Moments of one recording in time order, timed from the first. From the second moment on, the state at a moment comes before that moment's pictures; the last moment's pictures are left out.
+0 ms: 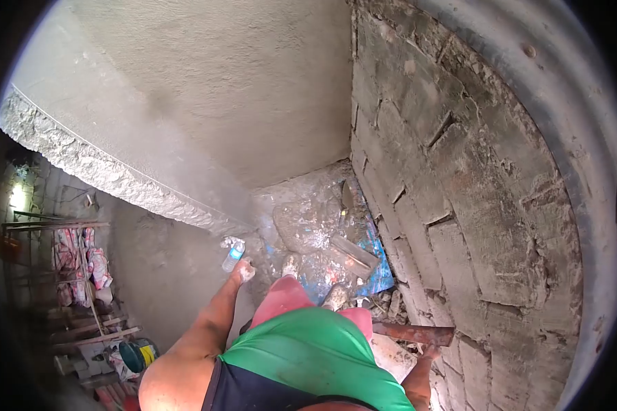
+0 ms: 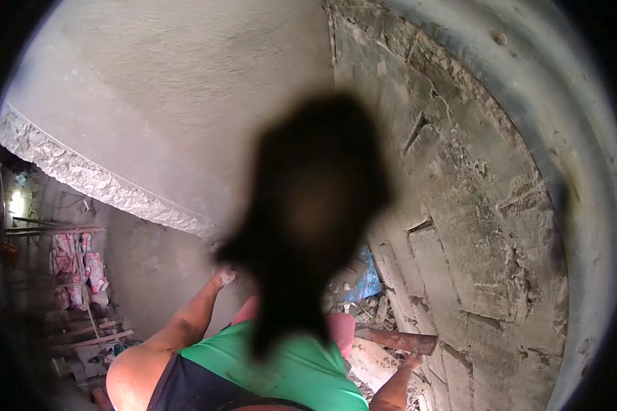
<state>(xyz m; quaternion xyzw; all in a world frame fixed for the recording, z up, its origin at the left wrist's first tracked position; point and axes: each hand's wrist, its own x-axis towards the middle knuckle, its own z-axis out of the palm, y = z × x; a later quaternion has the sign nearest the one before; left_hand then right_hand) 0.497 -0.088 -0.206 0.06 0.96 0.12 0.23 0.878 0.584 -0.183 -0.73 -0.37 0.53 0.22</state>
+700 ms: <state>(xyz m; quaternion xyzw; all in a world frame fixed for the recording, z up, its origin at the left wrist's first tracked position) 0.520 -0.108 -0.161 -0.19 0.90 0.29 0.26 0.905 0.504 -0.239 -0.63 -0.52 0.55 -0.19</state>
